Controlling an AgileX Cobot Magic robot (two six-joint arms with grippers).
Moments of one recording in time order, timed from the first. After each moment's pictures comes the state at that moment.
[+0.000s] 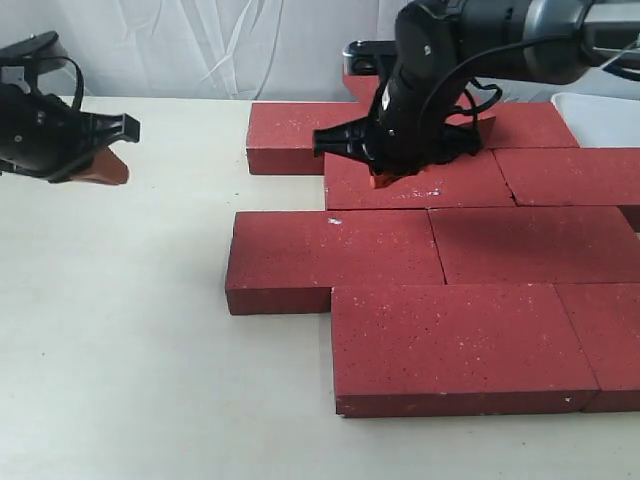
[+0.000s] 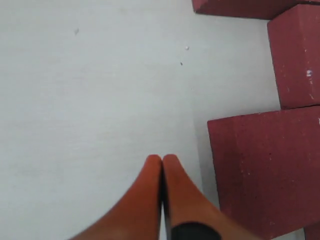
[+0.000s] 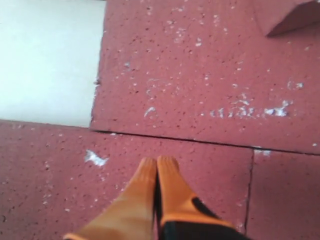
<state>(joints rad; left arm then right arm) -0.05 1.62 -1.03 -0.66 0.62 0.40 0.53 1.95 -1.47 -0.11 0.79 0.47</state>
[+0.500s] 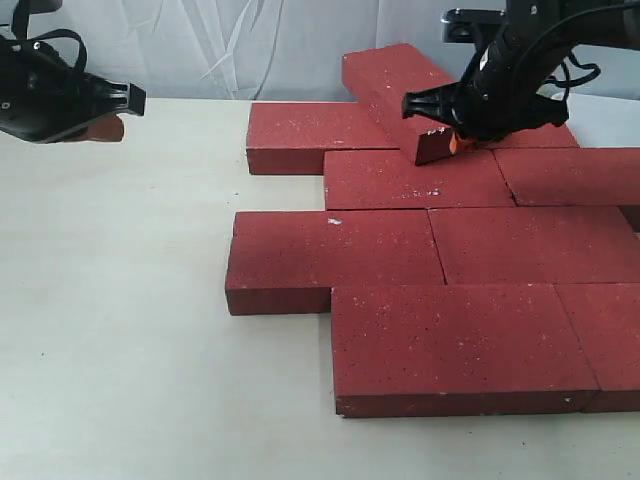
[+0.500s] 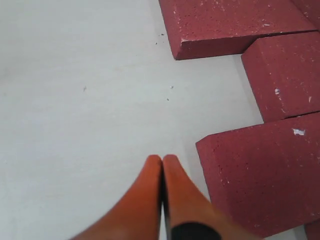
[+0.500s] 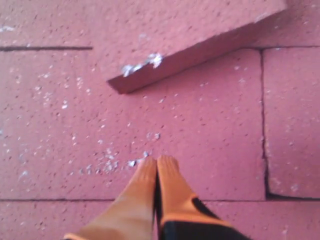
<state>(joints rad) -0.19 1.44 -1.02 -0.37 0.55 0.18 0.29 1.94 -1.47 -0.07 0.75 0.31</state>
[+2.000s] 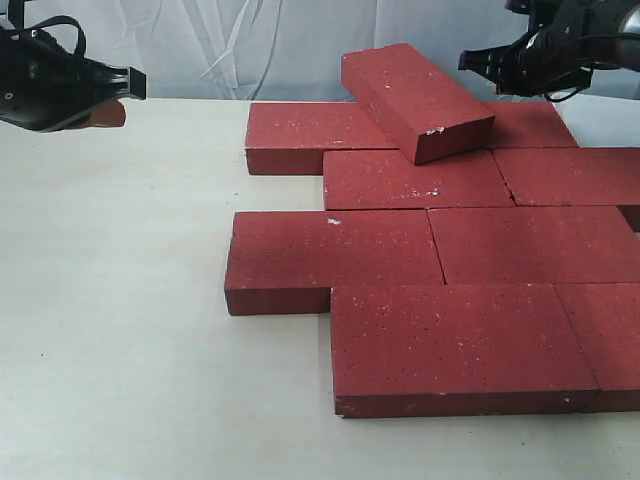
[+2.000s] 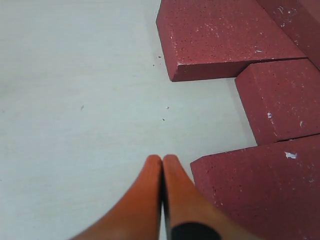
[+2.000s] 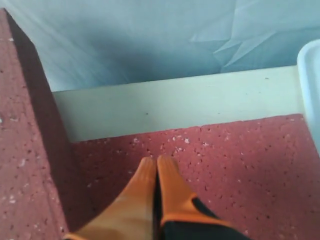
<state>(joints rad) -0.19 1.44 -1.02 -0.41 0.50 0.17 0.05 2.33 -1.85 0.01 0.40 0.16</state>
